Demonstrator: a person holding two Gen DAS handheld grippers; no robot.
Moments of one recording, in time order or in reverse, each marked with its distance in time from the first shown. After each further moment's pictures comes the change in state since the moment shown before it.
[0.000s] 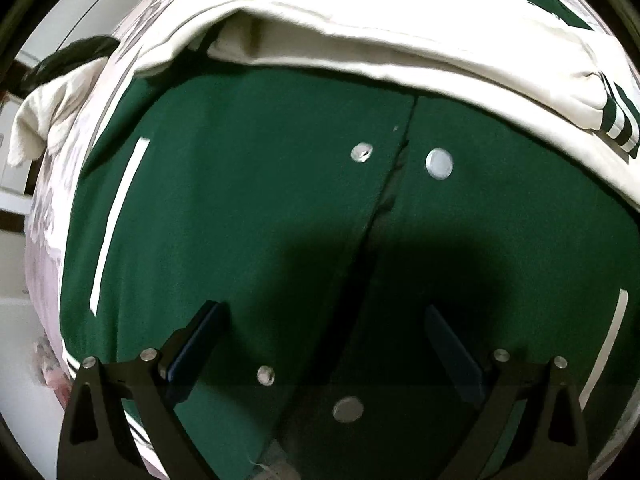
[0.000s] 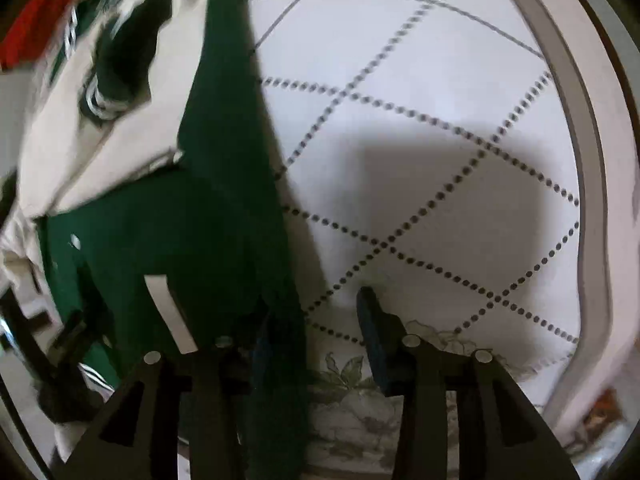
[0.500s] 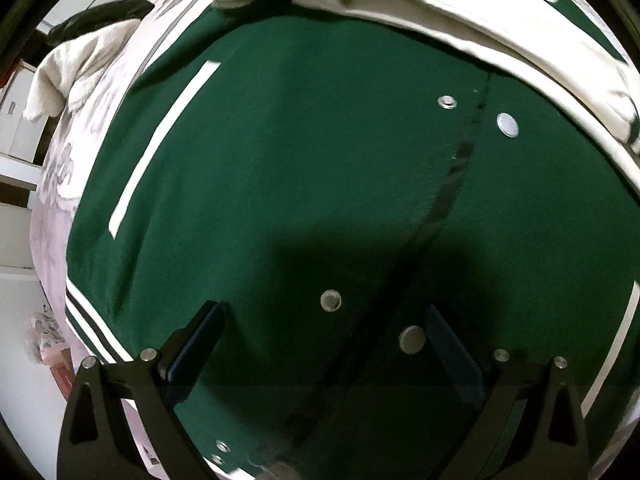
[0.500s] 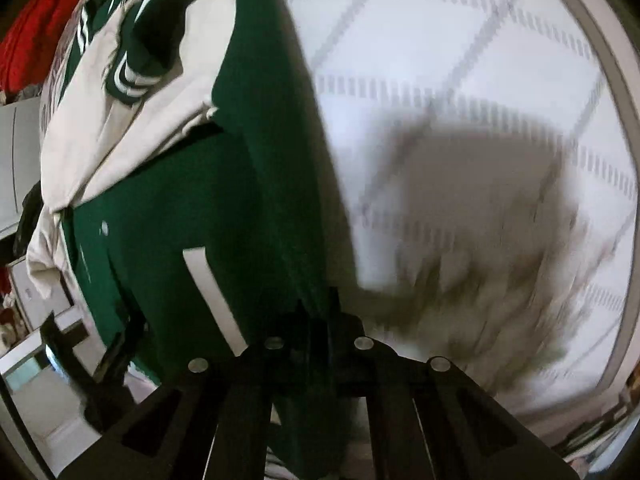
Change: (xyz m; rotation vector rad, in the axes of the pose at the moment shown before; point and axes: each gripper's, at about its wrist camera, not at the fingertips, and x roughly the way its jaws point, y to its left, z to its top) left arm 0.002 0.077 -0.042 -0.043 0.029 0.000; right arm 0.022 0.016 -0.067 0.111 0.074 0.121
